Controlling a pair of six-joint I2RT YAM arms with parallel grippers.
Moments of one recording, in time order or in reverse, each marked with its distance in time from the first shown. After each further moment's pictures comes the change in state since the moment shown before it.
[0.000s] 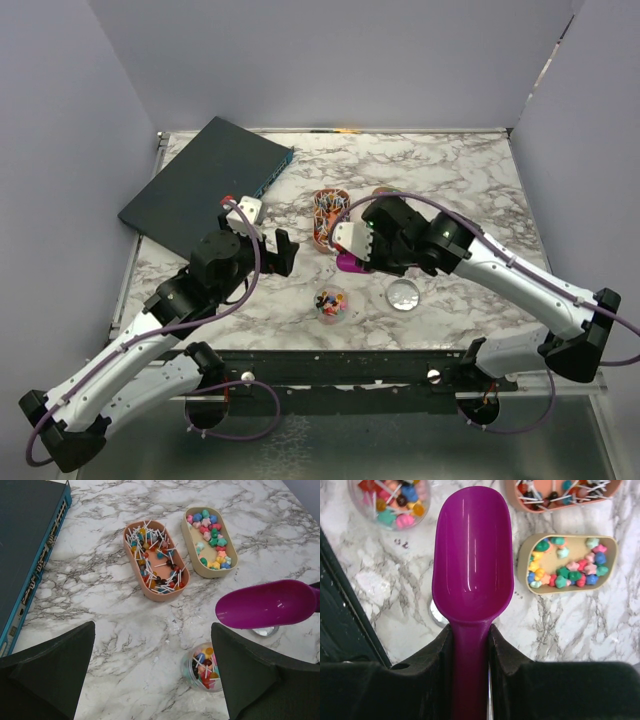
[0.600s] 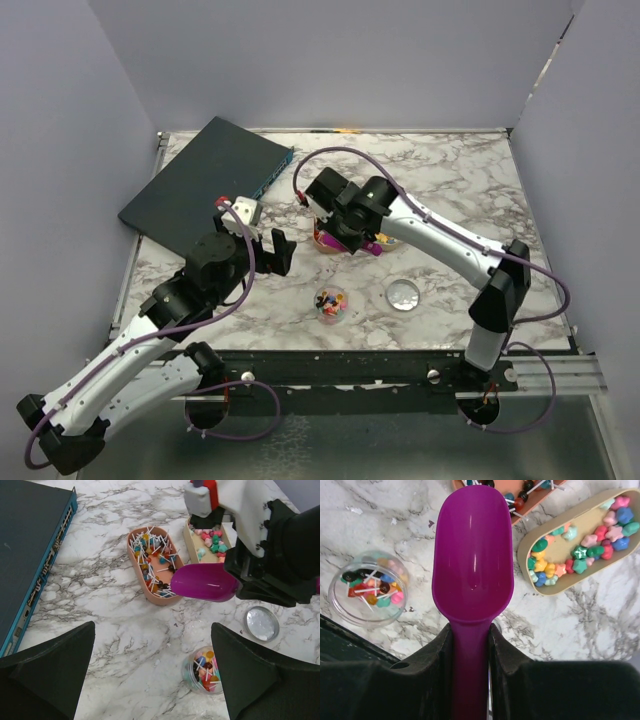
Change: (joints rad) left arm 0.000 -0.027 0.000 0.000 -0.016 0.000; right arm -0.017 0.454 0.407 -0.078 0.179 0.479
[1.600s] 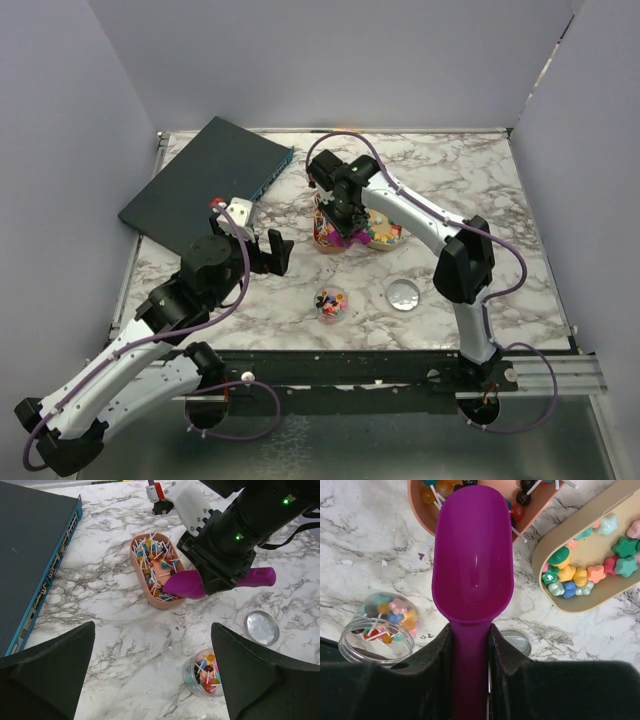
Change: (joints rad) left arm -0.012 -0.027 0.000 0.000 -0.025 0.006; right arm -0.155 0.305 0.234 -0.094 -0.134 0.208
